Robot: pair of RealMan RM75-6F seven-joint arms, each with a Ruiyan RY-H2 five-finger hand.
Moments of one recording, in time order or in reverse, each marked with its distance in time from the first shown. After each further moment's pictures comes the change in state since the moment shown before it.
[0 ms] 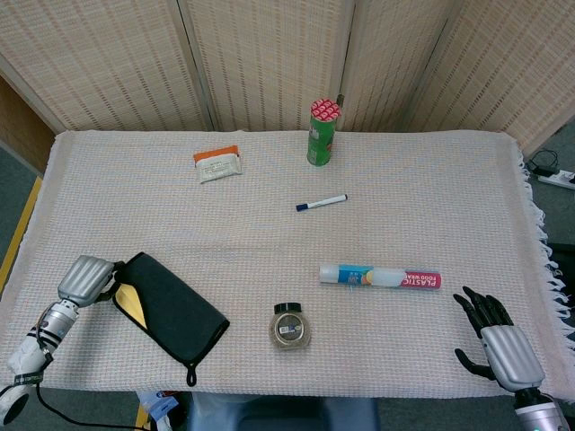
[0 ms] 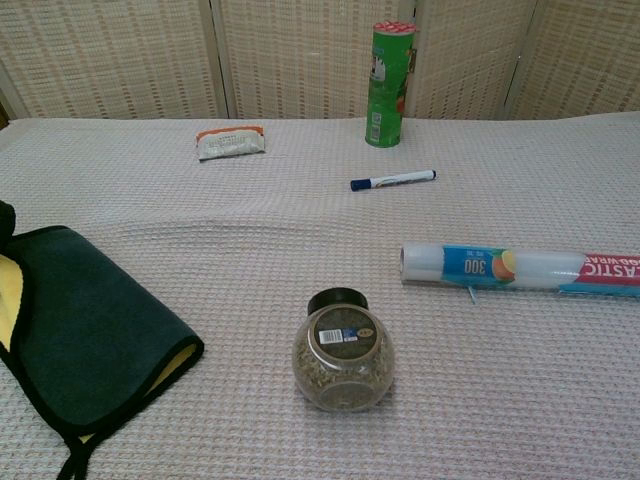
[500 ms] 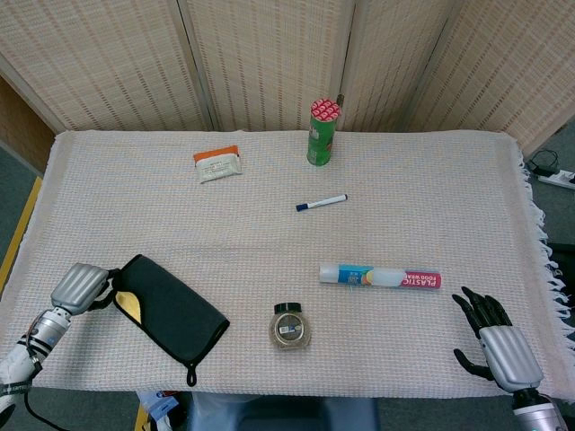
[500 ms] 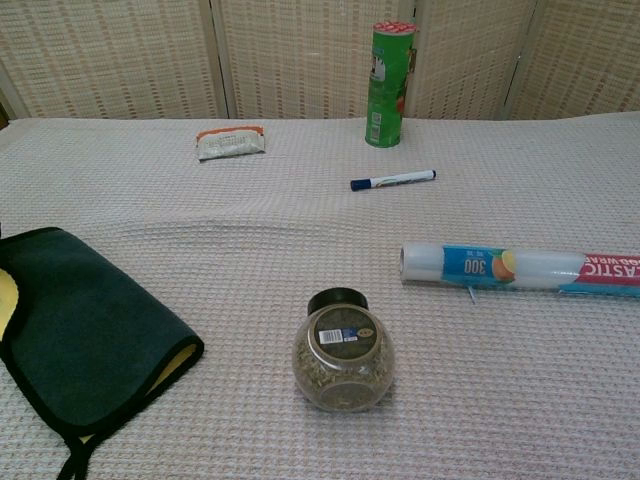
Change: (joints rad) left arm 0.023 0.040 0.030 -0.026 0.050 0.025 -0.100; right arm -0.005 -0.004 0.000 -0.010 -0.001 0.004 -0.019
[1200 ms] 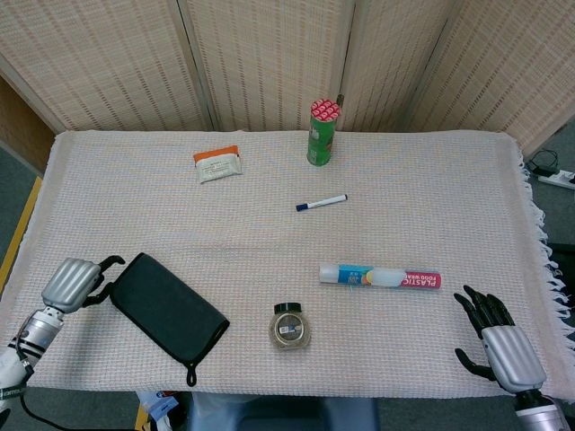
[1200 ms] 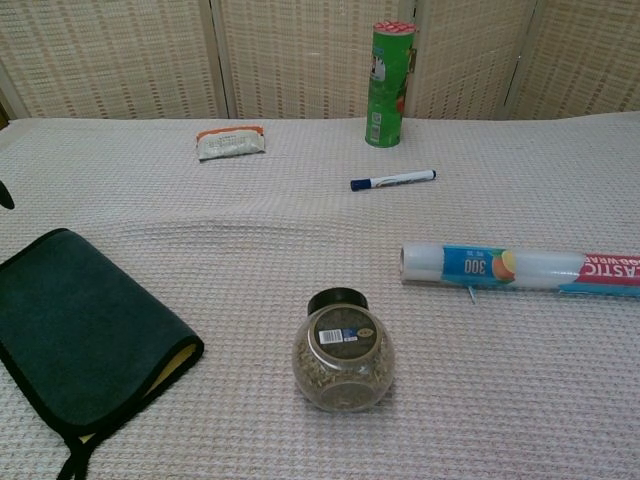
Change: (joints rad) left arm 0.031 0.059 -0.041 -0.094 -0.012 0.098 0.038; right arm -0.007 0.008 0.002 -0.003 -0.022 0.027 0.003
